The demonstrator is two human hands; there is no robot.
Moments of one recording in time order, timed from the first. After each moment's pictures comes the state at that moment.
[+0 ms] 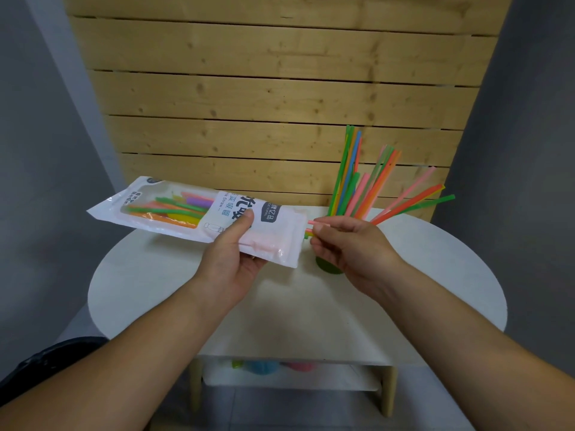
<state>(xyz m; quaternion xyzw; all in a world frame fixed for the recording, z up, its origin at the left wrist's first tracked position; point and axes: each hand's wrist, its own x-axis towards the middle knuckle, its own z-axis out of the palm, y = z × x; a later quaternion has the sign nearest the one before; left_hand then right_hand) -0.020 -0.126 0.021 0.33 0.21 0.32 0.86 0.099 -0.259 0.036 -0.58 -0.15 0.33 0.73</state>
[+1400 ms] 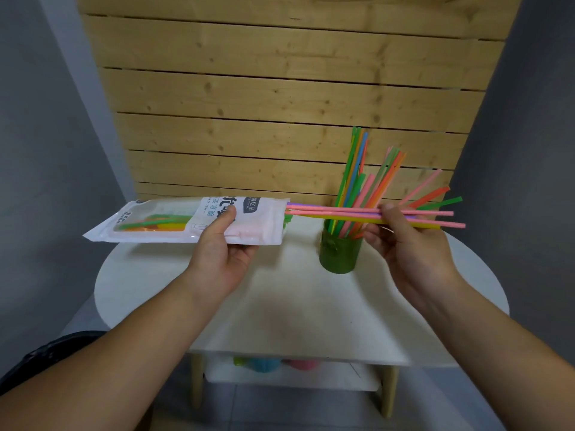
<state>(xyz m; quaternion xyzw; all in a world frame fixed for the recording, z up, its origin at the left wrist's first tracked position) -0.027 -0.104 0.022 0.23 0.24 0.35 0.88 0.106 -0.301 0.048 -0.55 -0.11 0.16 0.81</state>
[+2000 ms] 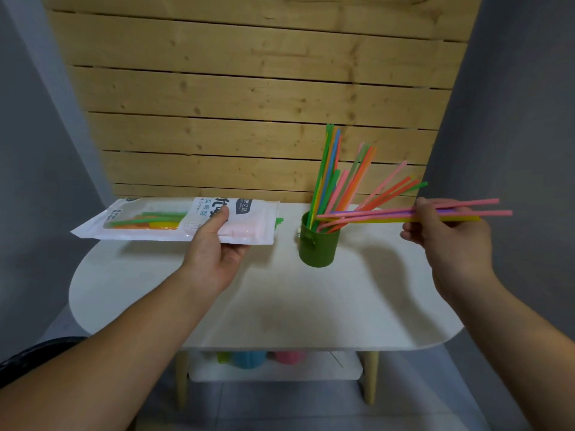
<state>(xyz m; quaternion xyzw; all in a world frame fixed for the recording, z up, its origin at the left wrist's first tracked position) -0.012 -0.118 0.016 0.24 0.25 0.34 0.88 0.137 -0.365 0.052 -0.67 -0.12 -0.05 0.73</state>
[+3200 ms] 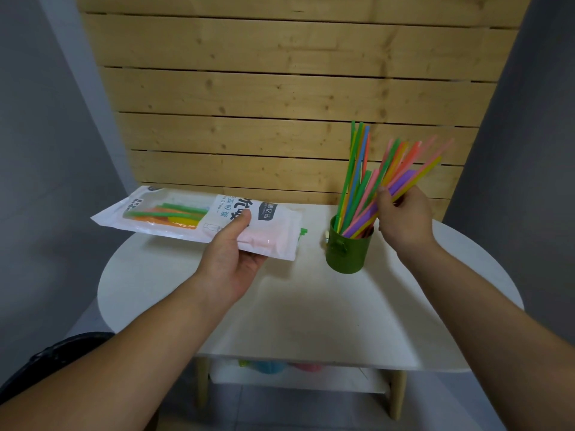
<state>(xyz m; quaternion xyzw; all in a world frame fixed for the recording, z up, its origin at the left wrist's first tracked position) -0.023 -0.107 0.014 0.30 0.25 0.32 0.86 0.175 -0.258 0.028 -0.77 -0.22 -0.07 0.59</state>
